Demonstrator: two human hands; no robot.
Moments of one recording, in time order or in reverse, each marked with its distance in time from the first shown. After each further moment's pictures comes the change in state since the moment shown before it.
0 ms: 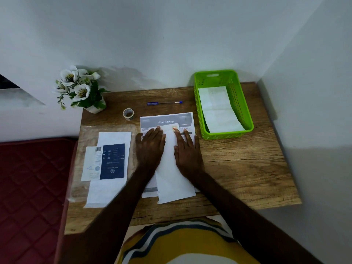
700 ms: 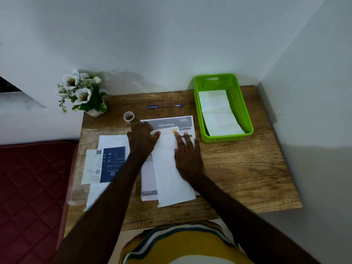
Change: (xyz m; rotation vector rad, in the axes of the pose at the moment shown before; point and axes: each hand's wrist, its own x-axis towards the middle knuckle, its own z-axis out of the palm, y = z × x) left_hand 0.049 -0.017 -0.024 -0.134 -0.195 -0.275; right_hand 0.000 -0.001 0.001 -0.003 -0.007 0.027
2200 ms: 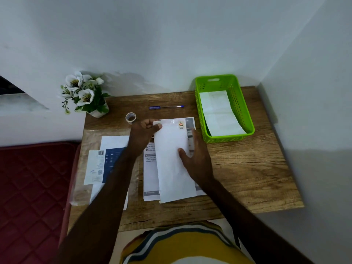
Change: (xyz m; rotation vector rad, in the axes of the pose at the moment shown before) left_hand 0.004 0.005 -0.031 -0.877 -0.167 -0.085; right_hand -0.019 -0.007 -0.048 0.631 0.177 0.238
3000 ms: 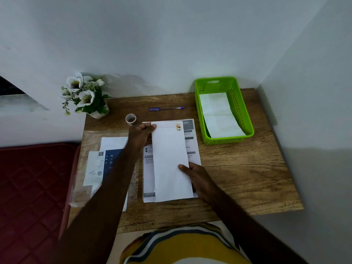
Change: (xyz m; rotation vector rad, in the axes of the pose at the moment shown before) left_hand 0.017 -0.021 -0.001 -0.290 0.068 -0.276; right_hand -0.029 0.022 0.004 0.710 -0.381 0.728
